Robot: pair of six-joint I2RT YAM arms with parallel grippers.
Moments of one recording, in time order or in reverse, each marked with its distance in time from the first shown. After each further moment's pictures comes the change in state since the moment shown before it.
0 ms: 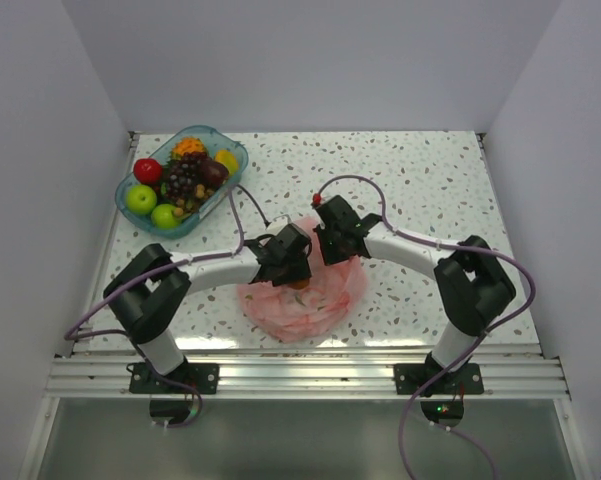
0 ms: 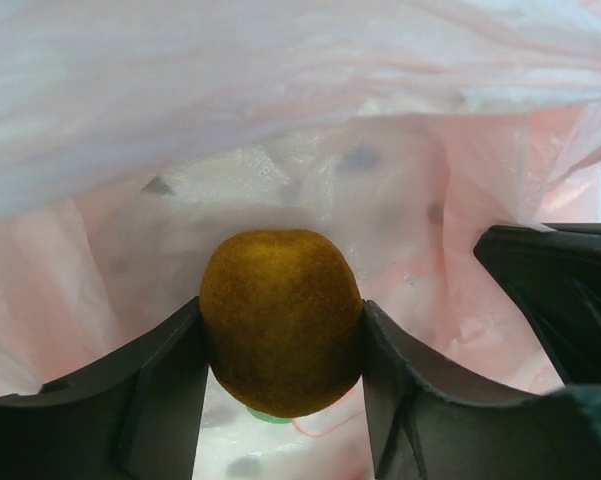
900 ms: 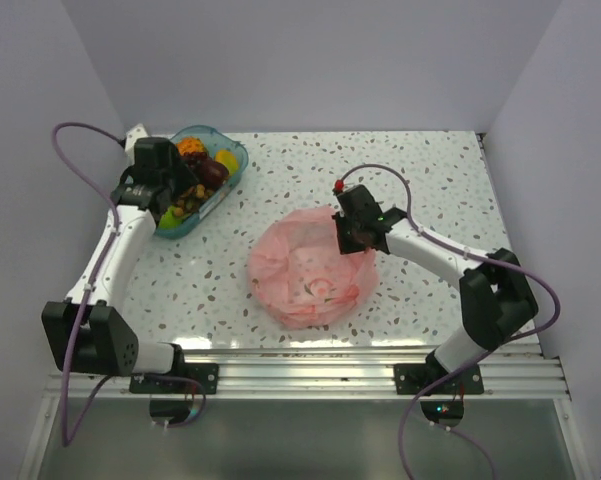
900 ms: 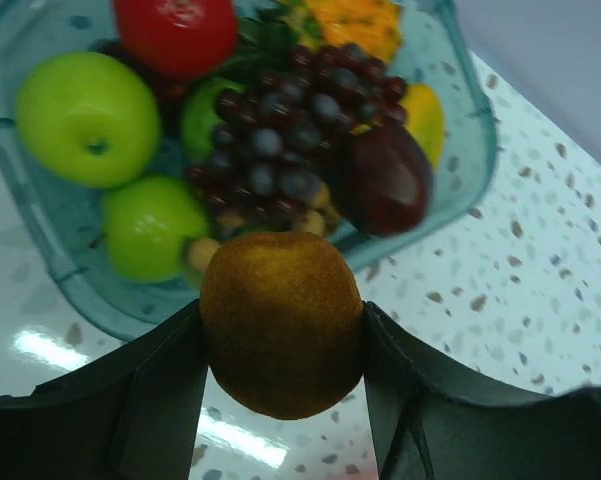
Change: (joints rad) left arm 0.723 -0.326 0.302 -0.226 -0.080 0.396; right arm -0.091 -0.121 -0.022 -0.036 0.029 -0.001
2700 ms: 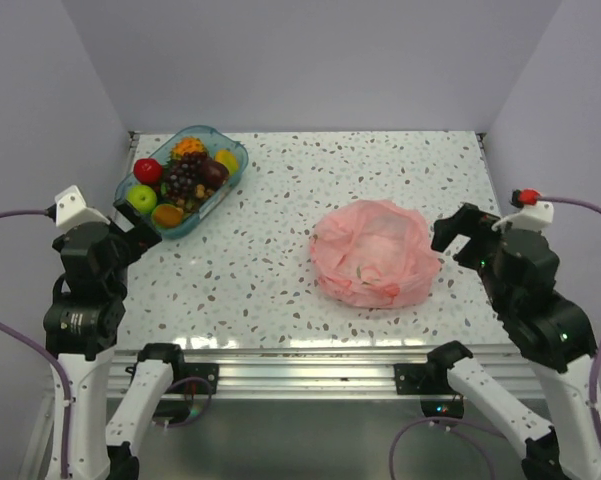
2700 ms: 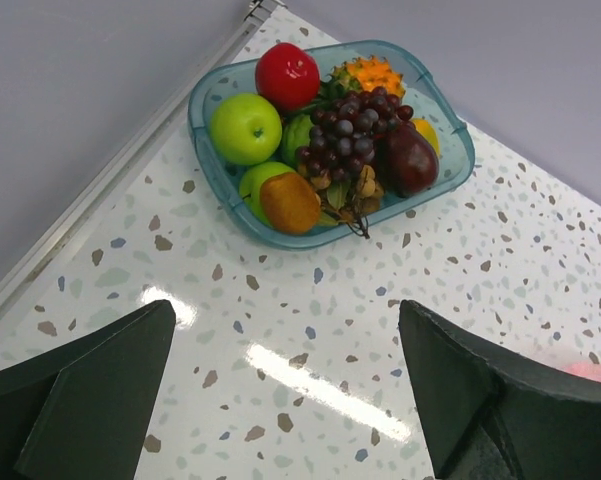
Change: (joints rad) left arm 0.096 -0.712 -0.105 -0.337 -0.077 0.154; right arm -0.188 -0.890 0.132 -0.452 0.366 0.142
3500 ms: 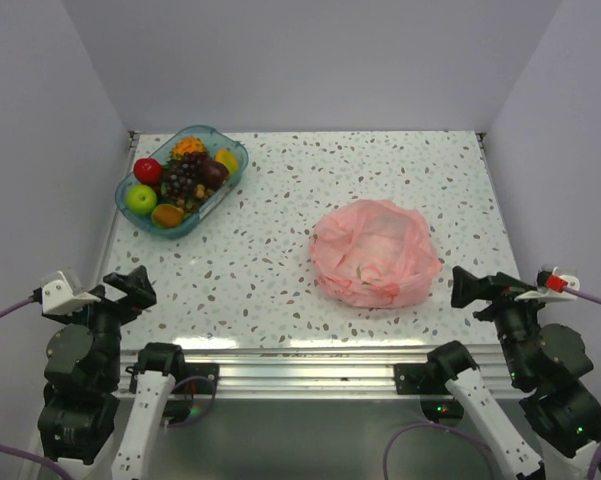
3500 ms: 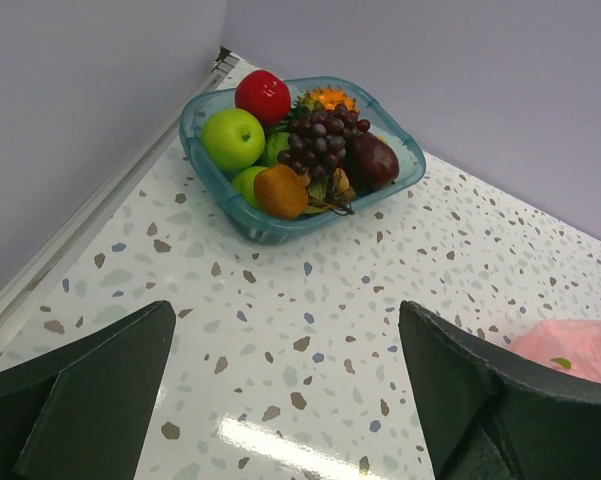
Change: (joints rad) left arm -0.063 -0.494 -0.166 -0.104 0.010 0.053; right arm 0.000 -0.559 -0.257 0.020 -0.037 -0.179
